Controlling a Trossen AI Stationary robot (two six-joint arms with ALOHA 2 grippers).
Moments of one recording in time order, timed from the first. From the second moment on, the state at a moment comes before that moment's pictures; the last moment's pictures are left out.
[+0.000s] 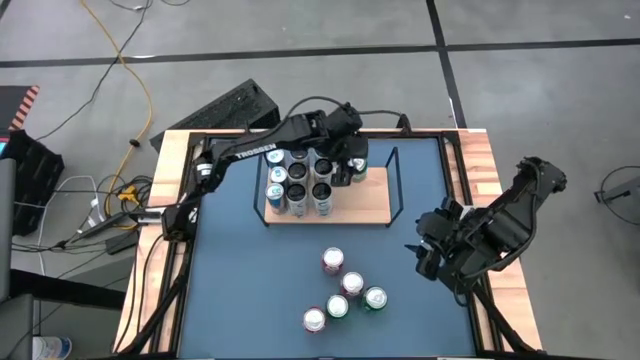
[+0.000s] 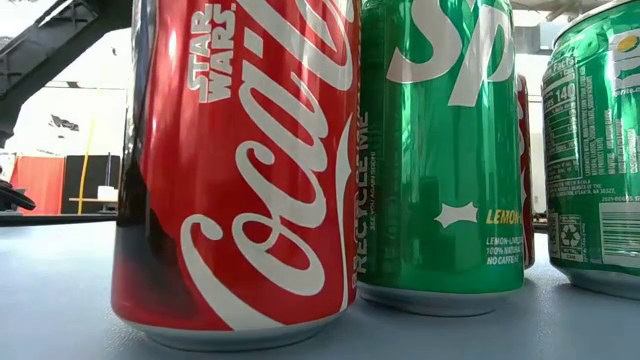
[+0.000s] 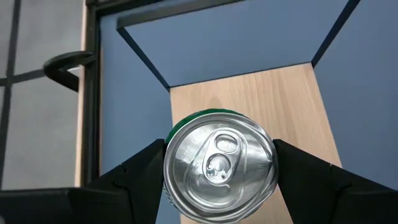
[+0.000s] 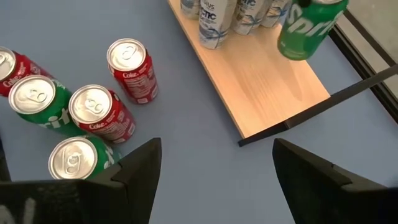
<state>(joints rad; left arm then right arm) 0.31 2.20 2.28 -0.86 0.10 0.43 0.75 1.38 1.58 -1.57 0.66 1.13</state>
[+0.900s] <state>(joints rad) 0.35 2.27 2.27 -0.90 0.15 0.47 0.75 1.38 1.58 -1.57 0.66 1.17</state>
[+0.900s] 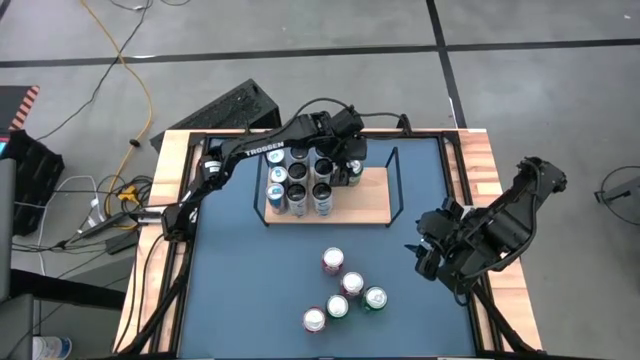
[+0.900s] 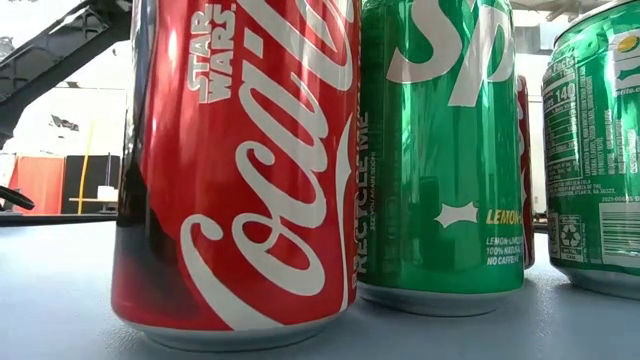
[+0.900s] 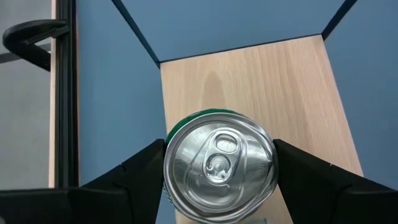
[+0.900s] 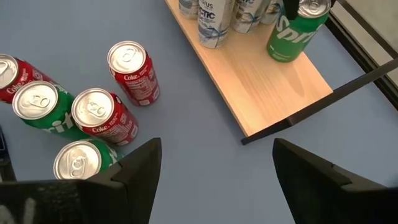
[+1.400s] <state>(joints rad) 0.34 2.26 2.28 -0.95 0.07 0.52 0.75 1.38 1.58 -1.57 0.66 1.17</state>
